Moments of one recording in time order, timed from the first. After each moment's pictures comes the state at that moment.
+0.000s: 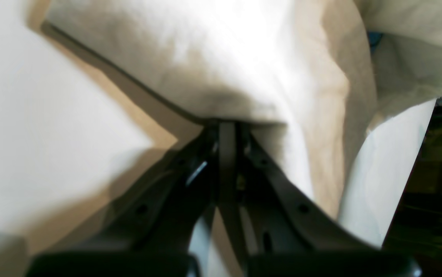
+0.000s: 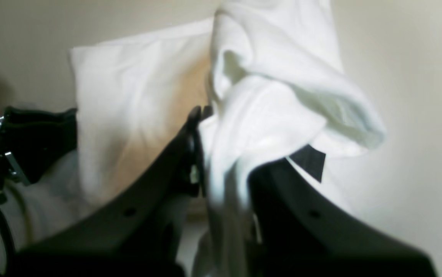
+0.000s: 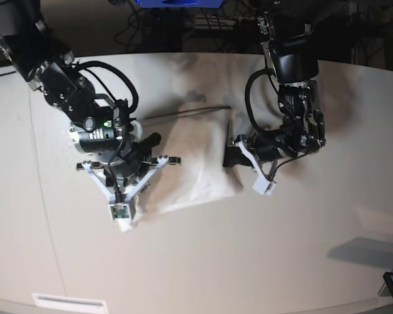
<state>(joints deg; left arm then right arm) -11.1 -3.8 -17.2 66.2 -37.7 -40.7 63.7 15.5 18.3 -38.8 114.6 13.3 -38.8 -71.0</state>
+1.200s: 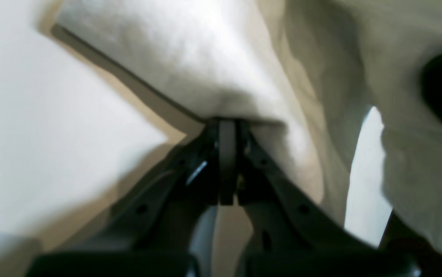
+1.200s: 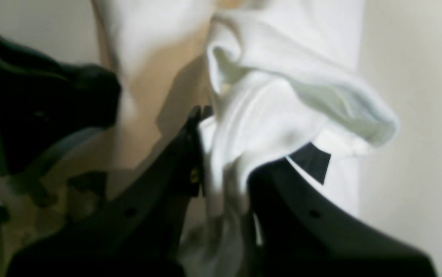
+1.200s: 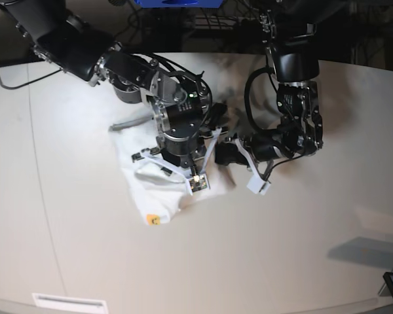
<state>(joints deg) -10.8 -4.9 -13.5 66.5 -38.5 -40.8 63.5 17.3 5.1 -58.4 99.8 -8.4 -38.6 -73.0</state>
